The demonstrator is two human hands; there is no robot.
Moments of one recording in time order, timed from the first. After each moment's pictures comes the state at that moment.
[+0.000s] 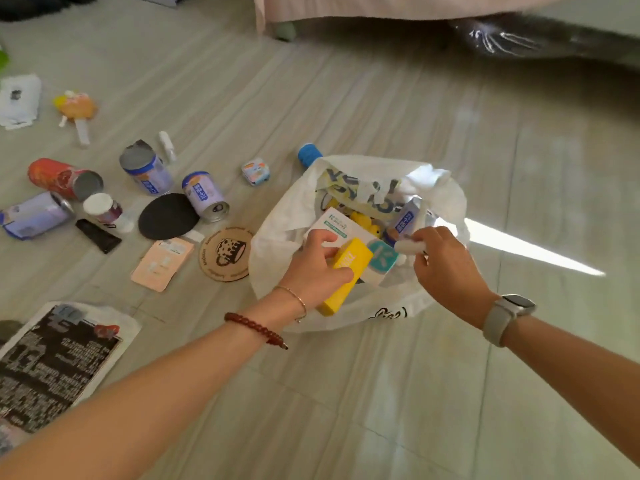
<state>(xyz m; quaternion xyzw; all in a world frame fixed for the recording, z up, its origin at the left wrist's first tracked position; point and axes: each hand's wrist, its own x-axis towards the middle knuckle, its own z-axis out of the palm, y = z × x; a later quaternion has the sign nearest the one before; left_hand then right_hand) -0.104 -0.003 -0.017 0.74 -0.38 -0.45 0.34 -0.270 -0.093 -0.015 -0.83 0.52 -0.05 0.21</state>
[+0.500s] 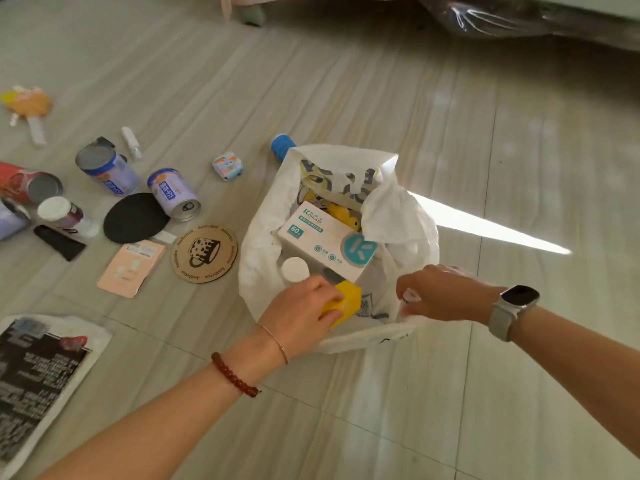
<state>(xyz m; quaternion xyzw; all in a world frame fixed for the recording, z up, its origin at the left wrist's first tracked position) -0.124 0.024 -0.057 0.69 -0.66 -0.25 0.17 -0.311 -0.101 -0.023 -0.87 0.36 0.28 0.17</state>
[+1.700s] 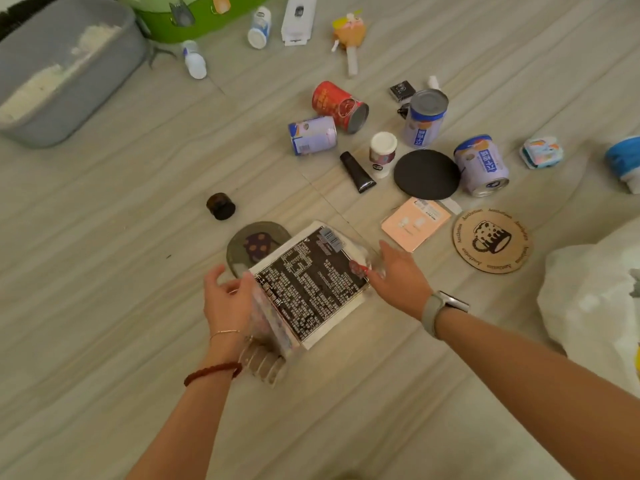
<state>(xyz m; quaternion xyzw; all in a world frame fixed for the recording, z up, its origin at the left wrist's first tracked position) 0.176 0.337 -0.091 0.85 0.14 -0.13 0.48 0.083 0.127 -0.122 -0.88 0.29 0.13 0.35</state>
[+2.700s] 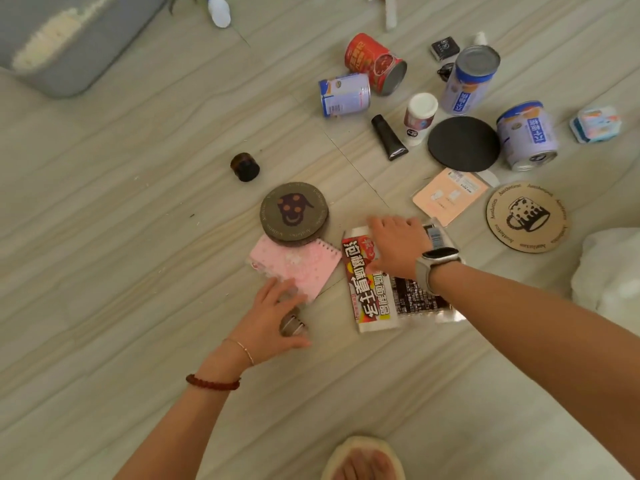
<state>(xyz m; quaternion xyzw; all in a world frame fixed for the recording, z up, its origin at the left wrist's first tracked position) 0.144 0.407 -0.127 0.87 -0.33 -0.34 0.11 0.116 0.145 -0.124 -0.97 0.09 0.20 0.10</state>
